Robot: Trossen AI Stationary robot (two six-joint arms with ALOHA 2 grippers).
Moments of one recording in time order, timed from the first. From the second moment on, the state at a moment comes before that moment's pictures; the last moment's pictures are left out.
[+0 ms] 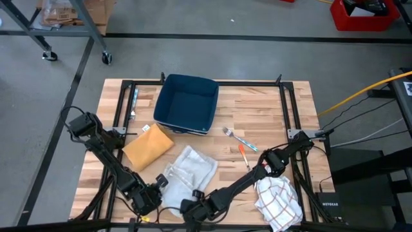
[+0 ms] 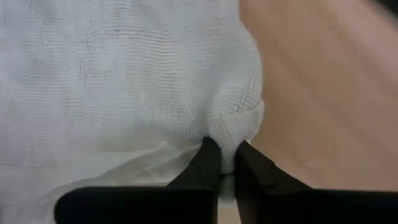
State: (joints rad) left arm -0.90 1.68 0.93 -0.46 -0.24 -0.06; right arm 0.59 2.57 2.18 -0.52 0.06 0.76
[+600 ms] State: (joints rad) left arm -1.03 1.68 1.30 -0.65 0.02 -0.36; right arm 0.64 2.50 2.35 -0.48 -0.02 0.82
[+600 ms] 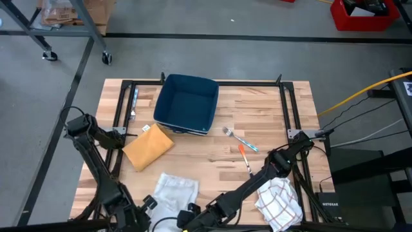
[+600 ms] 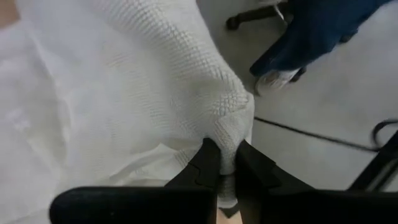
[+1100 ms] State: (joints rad) left arm -0.93 1.67 1.44 -0.79 0.03 -0.62; right arm 0.65 2.39 2.36 -0.75 0.13 0.93
